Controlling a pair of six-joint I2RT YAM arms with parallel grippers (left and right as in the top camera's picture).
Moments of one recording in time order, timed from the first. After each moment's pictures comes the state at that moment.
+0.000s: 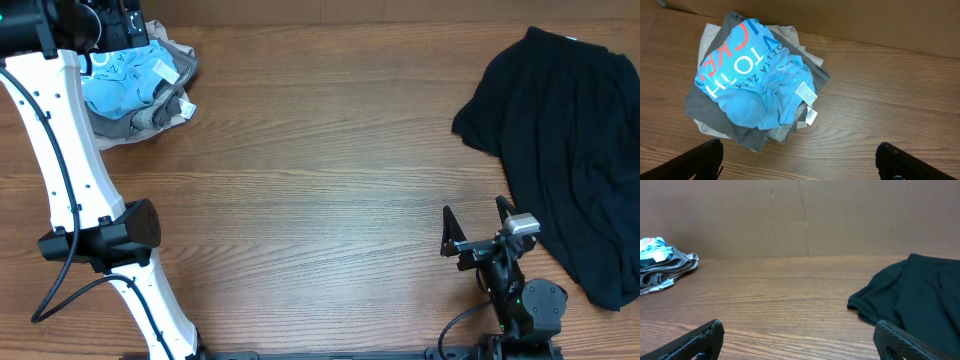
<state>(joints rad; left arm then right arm) 0.20 2.22 2.84 -1.52 0.05 -0.02 -0.03 0.10 0.04 -0.01 -0.25 0.10</state>
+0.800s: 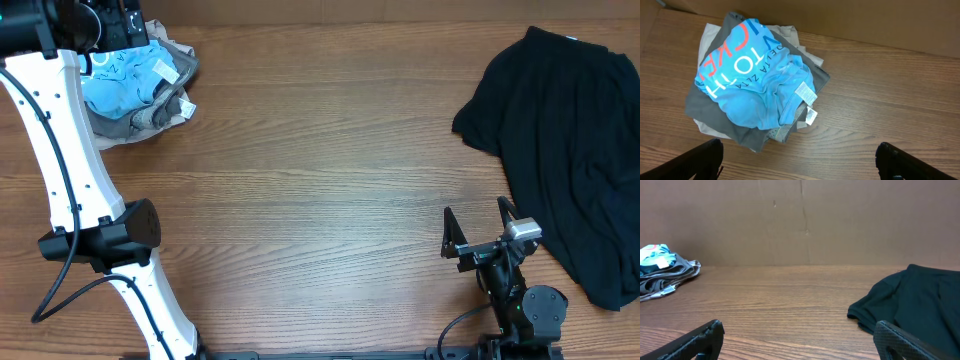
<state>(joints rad) 0.20 2.22 2.84 -1.52 0.05 -0.02 -0.03 0.01 0.02 -0.01 -0.25 0.10</state>
